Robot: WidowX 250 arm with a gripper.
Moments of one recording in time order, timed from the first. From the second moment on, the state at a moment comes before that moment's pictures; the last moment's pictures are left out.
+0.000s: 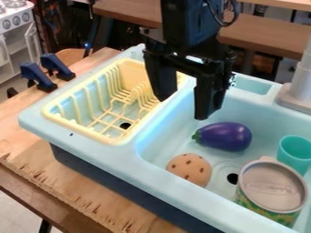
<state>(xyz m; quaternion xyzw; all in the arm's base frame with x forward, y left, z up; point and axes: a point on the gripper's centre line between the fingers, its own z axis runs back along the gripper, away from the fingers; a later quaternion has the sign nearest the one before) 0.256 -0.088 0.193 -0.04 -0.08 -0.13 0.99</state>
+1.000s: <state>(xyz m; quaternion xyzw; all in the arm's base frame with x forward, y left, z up) 0.294 -0.067 0.162 -0.02 -0.07 -0.48 0.88</state>
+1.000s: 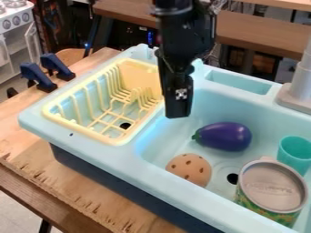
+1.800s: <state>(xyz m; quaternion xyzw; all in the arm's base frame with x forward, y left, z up) 0.328 -0.096 0.137 0.03 -0.18 -0.51 0.84</state>
